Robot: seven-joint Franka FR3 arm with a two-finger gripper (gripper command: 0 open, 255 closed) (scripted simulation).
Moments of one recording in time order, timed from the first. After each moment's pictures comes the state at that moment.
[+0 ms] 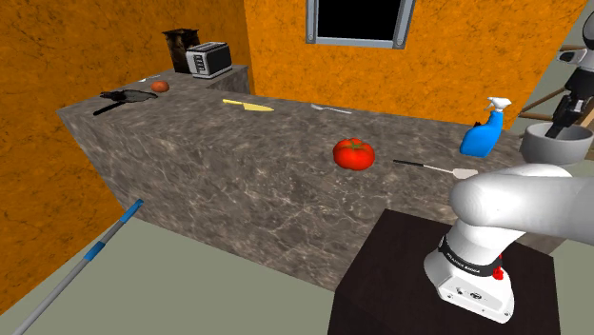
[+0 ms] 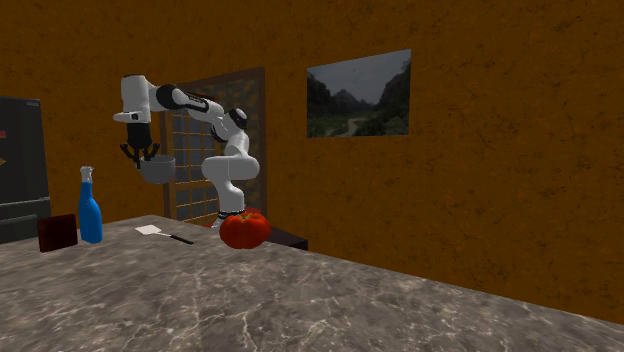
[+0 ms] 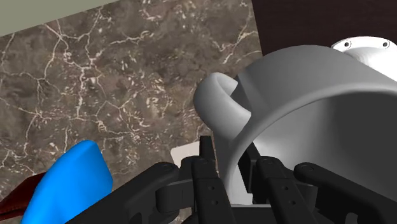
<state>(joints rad) -0.67 -1.04 -0.77 -2.41 -0.62 1.51 -1.14</state>
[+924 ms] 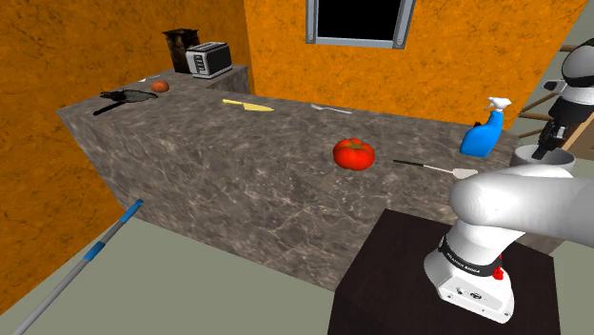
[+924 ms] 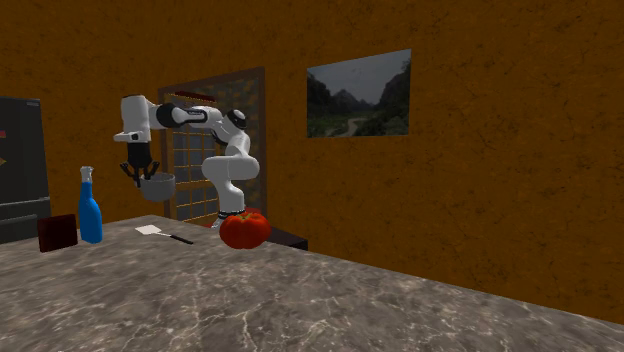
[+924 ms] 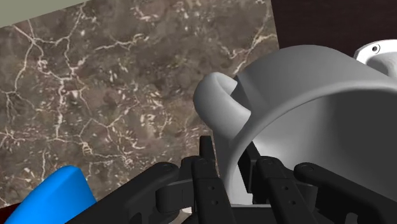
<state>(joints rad) -0.69 -1.05 -0.89 -2.55 -0.72 1.66 -1.13</state>
